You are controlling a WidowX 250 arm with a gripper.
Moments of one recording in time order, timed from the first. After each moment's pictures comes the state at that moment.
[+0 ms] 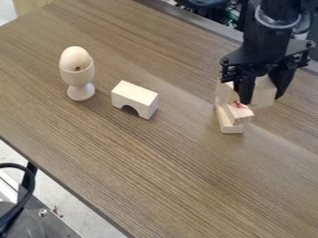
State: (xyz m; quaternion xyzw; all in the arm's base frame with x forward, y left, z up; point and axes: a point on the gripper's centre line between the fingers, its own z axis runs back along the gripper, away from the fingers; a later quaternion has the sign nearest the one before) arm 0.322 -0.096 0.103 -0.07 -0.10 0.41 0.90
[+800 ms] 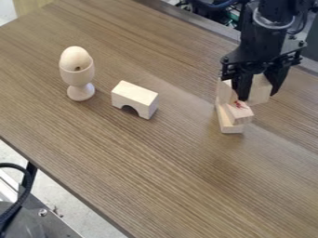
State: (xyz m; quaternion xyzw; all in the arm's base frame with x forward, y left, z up) arm 0.340 -0.085 0.090 -0.06 -0.09 0.43 0.90
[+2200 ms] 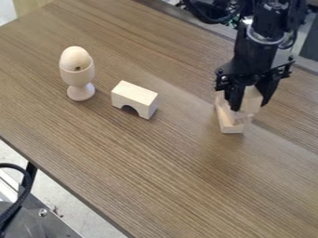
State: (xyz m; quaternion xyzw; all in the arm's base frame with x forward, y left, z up) arm 0.342 -0.080 0.068 -0.04 -0.07 0.44 0.90
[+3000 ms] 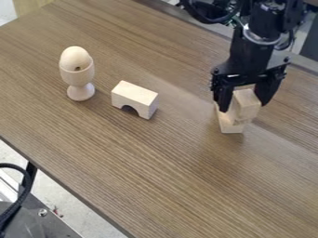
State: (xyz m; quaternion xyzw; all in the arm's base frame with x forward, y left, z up) arm 0.337 -0.075 0.076 -0.03 -0.07 0.43 0.90
